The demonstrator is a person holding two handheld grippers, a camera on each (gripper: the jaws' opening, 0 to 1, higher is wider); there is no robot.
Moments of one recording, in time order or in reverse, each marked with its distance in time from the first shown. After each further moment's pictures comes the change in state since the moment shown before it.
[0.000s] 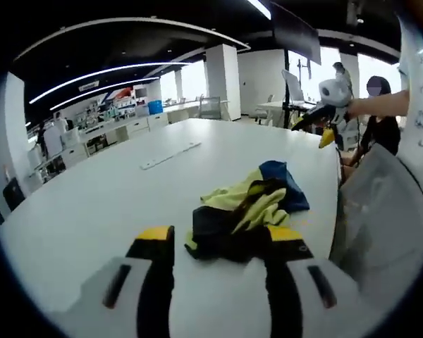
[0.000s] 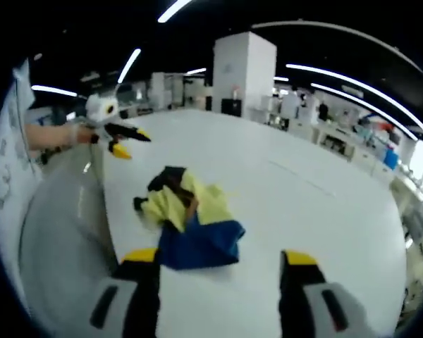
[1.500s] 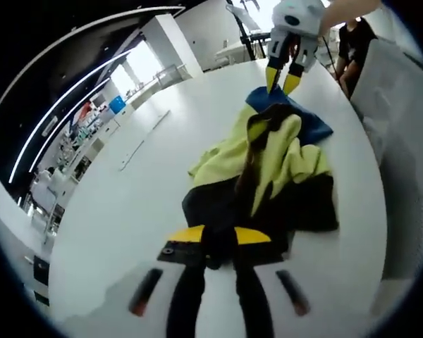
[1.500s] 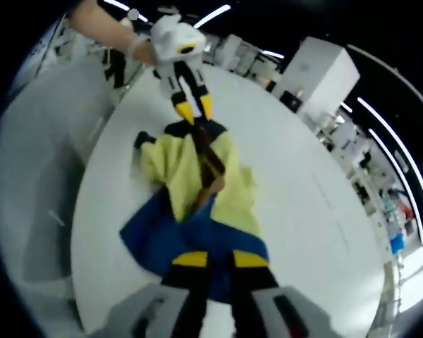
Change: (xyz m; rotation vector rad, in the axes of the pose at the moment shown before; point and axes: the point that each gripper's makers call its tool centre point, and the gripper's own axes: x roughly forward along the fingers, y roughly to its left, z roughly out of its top) left arm 0.073 0.012 -0.056 0.377 0.253 -0.052; right arm 0.091 0.012 -0.018 -0.472 0.140 0.061
